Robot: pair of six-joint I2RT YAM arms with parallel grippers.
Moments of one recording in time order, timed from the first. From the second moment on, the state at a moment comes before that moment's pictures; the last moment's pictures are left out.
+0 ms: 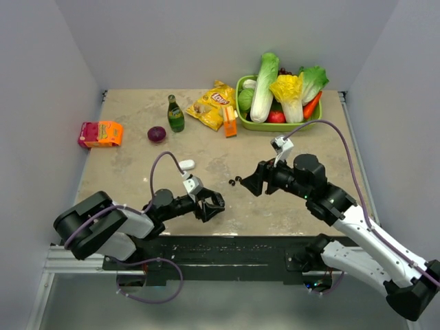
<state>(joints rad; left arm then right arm) -0.77 1.44 0.12 1.20 0.36 -0.25 0.68 0.79 0.77 -0.31 -0.17 0.44</state>
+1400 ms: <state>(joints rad) -1.03 1.06 0.16 1.20 0.17 0.20 0.85 0.97 0.83 -0.28 -0.23 0.45</state>
